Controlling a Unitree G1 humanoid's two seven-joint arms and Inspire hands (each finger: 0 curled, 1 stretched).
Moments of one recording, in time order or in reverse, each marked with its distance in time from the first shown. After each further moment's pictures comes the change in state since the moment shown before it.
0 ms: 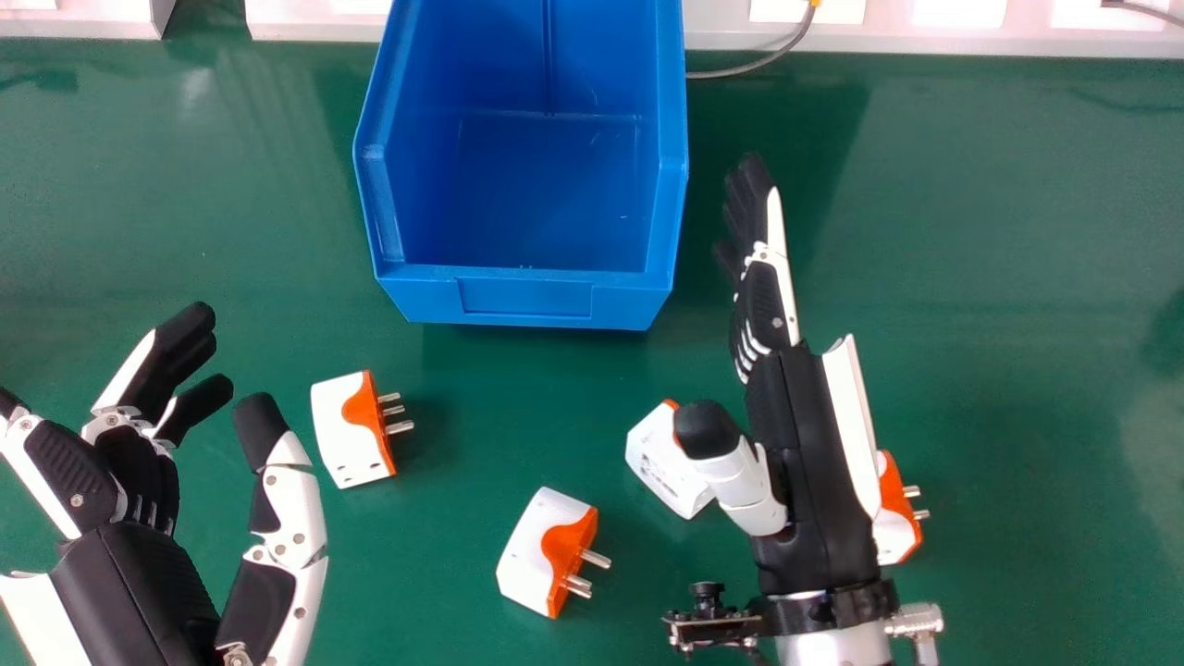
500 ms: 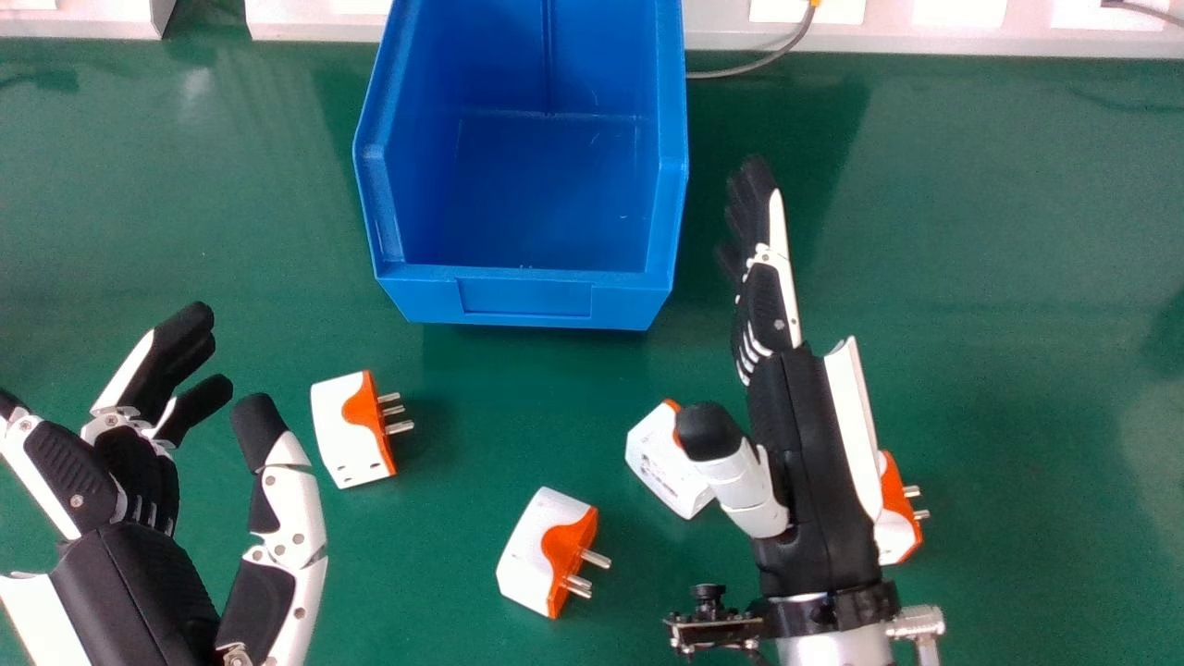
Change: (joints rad) left arm 0.000 0.000 -0.001 0.001 -0.001 0.000 -0.001; right arm 0.002 0.000 0.000 0.000 0.001 0.000 0.002
